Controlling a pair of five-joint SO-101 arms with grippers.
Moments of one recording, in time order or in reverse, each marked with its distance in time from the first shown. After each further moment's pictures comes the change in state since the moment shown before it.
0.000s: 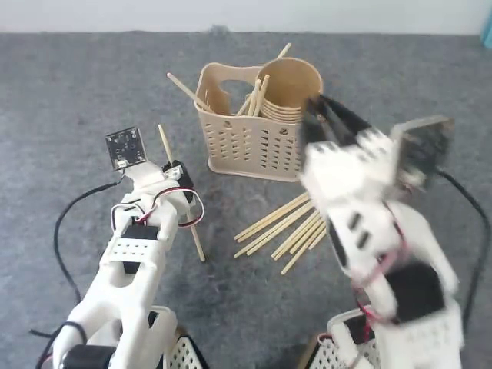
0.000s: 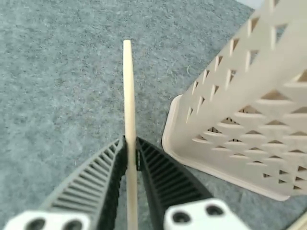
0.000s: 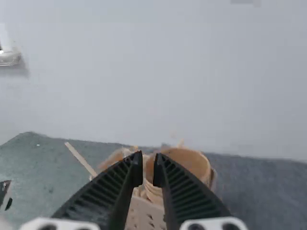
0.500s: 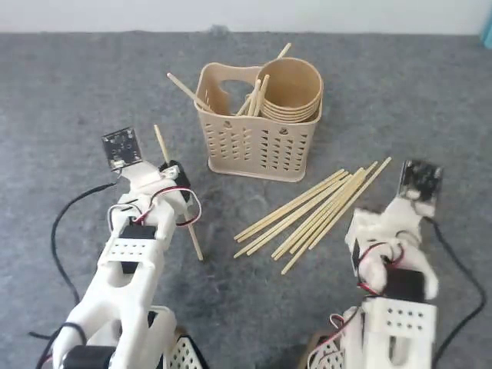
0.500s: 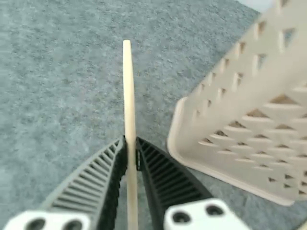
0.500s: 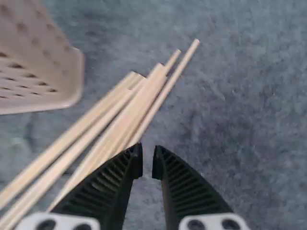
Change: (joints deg) left arm -1.8 0.0 0.0 0.0 0.0; right arm 24.4 -9.1 45.2 6.5 1.1
